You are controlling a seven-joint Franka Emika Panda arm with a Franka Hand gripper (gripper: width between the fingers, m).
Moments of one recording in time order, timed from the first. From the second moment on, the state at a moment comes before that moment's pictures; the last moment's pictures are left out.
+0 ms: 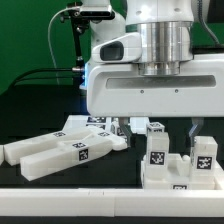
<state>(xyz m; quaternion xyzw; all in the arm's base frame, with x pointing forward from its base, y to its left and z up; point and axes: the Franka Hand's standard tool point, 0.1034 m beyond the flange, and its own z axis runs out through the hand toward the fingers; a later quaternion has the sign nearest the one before) 0.637 0.045 0.080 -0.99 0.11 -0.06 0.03</state>
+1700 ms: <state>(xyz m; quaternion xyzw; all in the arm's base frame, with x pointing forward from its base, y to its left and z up) 0.642 0.033 0.086 -0.93 0.36 -0.02 0.06</state>
